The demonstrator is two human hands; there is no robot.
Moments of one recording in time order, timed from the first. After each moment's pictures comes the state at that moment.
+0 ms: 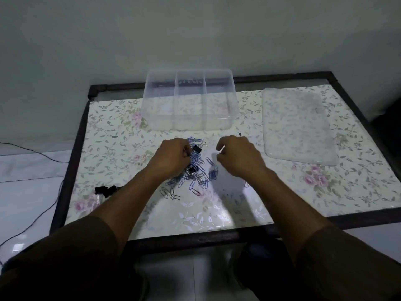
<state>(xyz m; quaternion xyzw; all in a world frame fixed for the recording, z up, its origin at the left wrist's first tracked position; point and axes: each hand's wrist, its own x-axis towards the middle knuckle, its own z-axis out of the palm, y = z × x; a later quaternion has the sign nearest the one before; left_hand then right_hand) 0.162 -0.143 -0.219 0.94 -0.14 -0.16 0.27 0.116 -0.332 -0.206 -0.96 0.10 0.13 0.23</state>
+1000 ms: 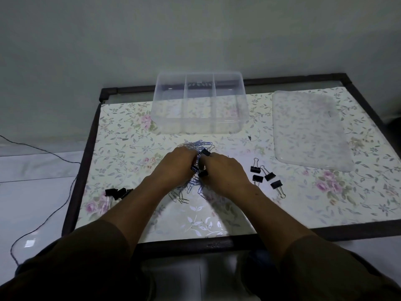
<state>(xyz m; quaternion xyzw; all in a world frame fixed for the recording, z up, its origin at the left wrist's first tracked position) 0.163 -0.136 -0.231 0.95 -0.23 -0.15 0.12 0.113 -0.279 -0.231 -0.98 -0.08 0.09 0.14</state>
